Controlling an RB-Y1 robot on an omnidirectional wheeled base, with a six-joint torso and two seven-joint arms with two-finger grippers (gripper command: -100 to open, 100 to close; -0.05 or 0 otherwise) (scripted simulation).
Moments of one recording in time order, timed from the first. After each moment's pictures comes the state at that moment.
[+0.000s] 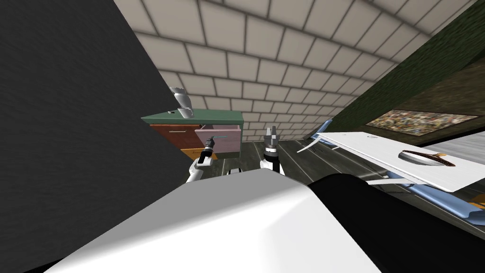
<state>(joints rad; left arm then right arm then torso) -0.12 0.16 -0.02 -1.30 0.02 -0.38 0.04 0.46 0.02 0.00 -2.26 0.02 -0.59 -0.07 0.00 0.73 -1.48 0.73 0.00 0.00</state>
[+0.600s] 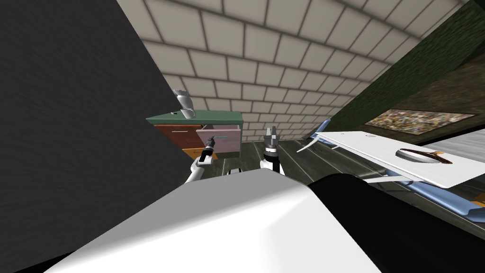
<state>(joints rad) -0.18 0.16 -0.01 -1.20 0.02 -0.40 0.04 0.46 0.01 0.00 -2.26 0.02 -0.59 -0.07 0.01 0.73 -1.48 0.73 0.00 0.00</state>
